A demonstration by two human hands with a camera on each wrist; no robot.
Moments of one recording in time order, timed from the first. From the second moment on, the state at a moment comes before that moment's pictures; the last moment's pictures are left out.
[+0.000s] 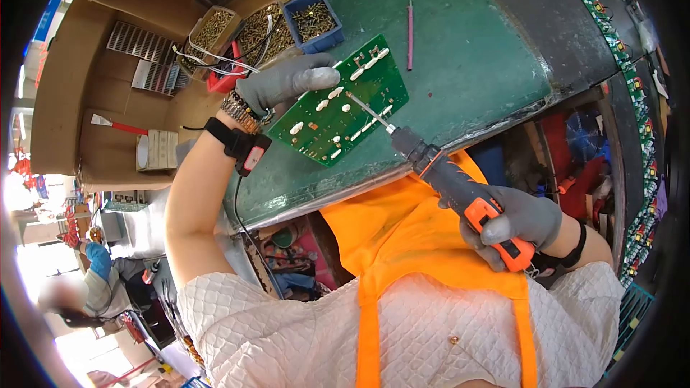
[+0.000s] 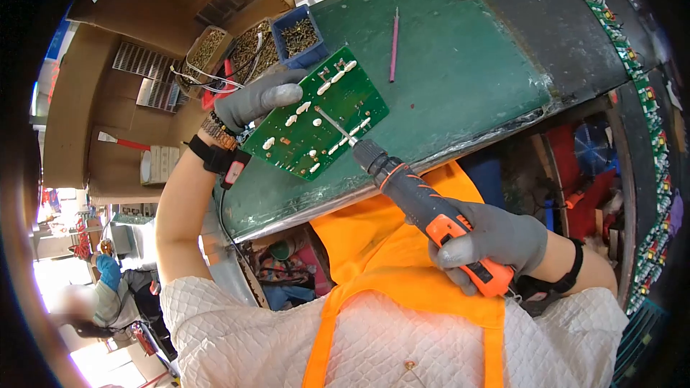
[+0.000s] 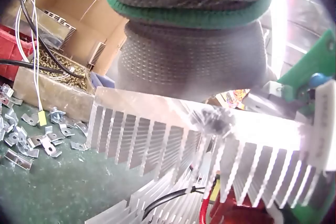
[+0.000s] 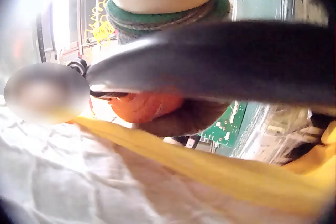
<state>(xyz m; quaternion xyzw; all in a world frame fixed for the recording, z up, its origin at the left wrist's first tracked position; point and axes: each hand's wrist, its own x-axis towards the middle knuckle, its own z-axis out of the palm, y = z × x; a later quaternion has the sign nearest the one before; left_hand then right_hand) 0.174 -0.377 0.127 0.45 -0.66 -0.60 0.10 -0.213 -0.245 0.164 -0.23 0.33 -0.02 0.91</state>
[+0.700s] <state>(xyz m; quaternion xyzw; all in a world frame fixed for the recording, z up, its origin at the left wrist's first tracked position) 0.172 -0.377 0.127 0.45 -0.66 -0.60 0.11 -0.183 -0.238 0.208 -0.24 0.42 0.02 0.88</state>
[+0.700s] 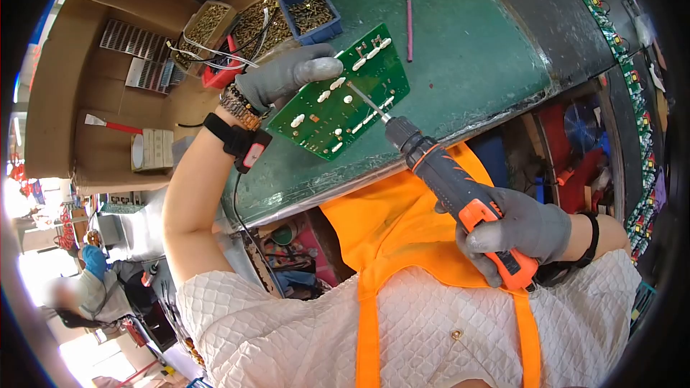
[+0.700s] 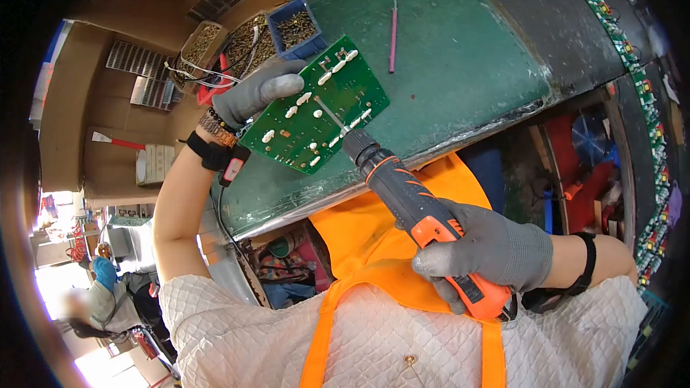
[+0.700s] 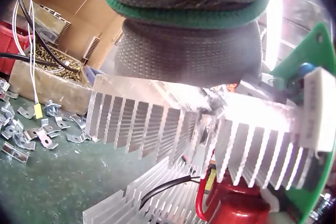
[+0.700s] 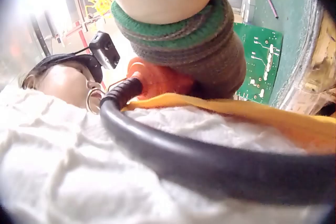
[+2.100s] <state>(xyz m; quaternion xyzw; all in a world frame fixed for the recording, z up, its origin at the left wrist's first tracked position) 0.238 -0.452 0.085 0.68 -0.73 -0.01 -0.05 -0.224 -0.228 0.173 -0.37 0.35 -0.05 0.86</state>
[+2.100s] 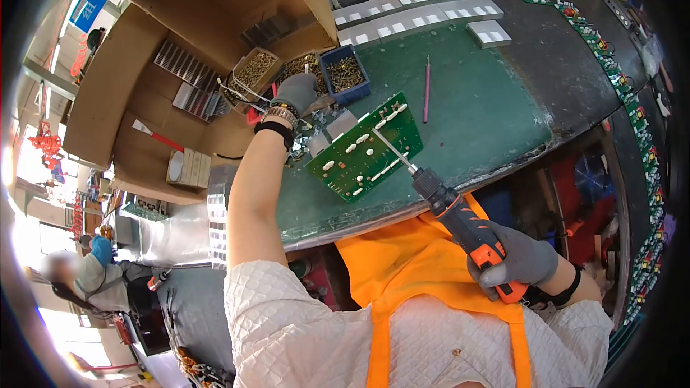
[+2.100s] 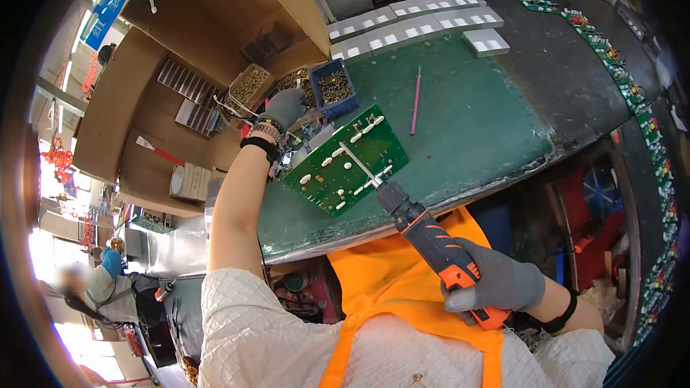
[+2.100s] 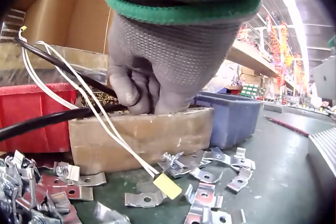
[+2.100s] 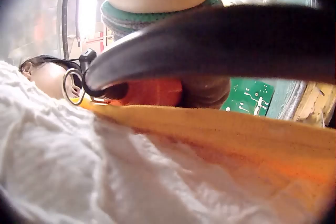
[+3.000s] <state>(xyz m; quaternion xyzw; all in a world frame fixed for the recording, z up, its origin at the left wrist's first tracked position) 0.148 -0.299 0.197 0.43 -0.58 -0.53 0.43 -0.202 -0.239 0.189 -0.49 0.37 -0.02 0.79</state>
